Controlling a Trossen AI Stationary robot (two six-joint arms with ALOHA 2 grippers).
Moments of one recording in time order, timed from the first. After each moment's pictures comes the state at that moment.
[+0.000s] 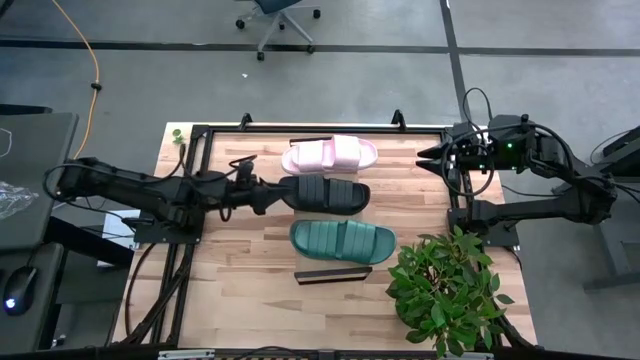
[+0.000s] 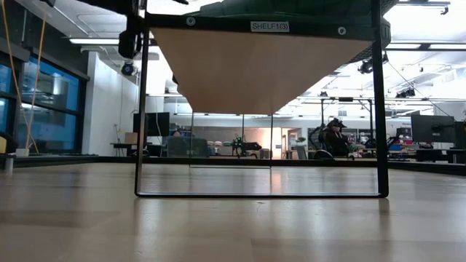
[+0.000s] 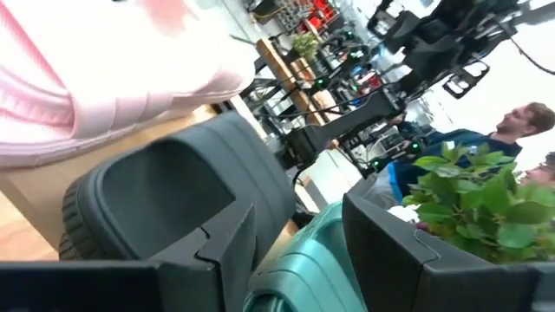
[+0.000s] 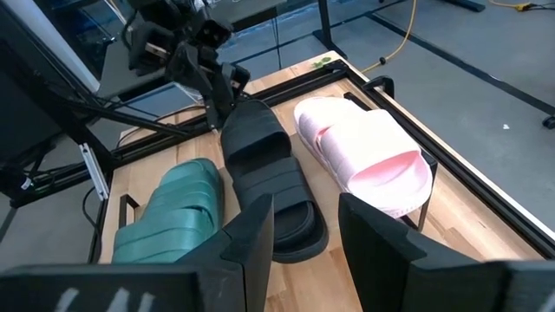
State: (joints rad) left arm 0.01 0.94 0.61 0.18 -0.33 -0.94; right arm -0.22 0.79 1.26 -0.86 -0.03 0.25
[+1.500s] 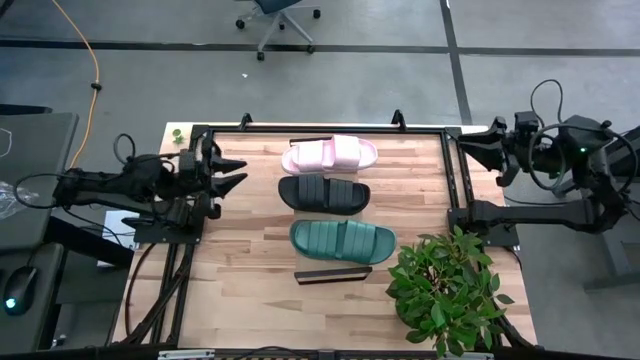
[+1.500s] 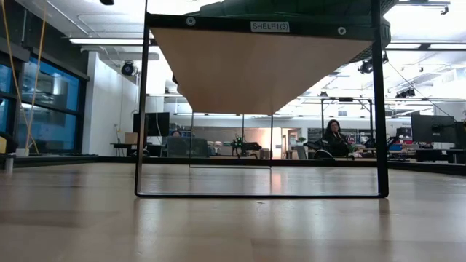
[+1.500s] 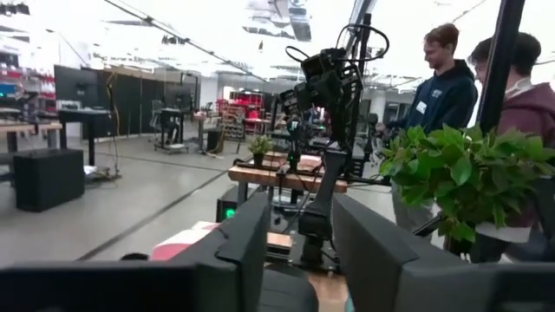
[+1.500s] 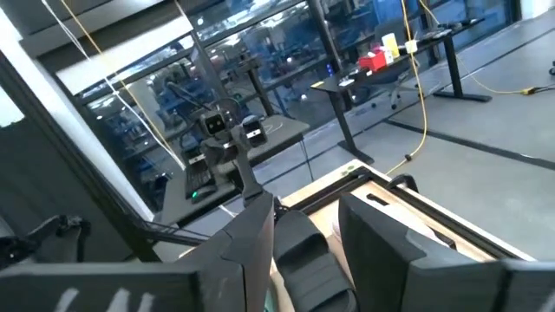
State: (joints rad) left arm 0.01 0.51 0.61 0.11 -0.27 -0.04; right arm -0.22 0.56 1.26 -0.71 0.02 0.41
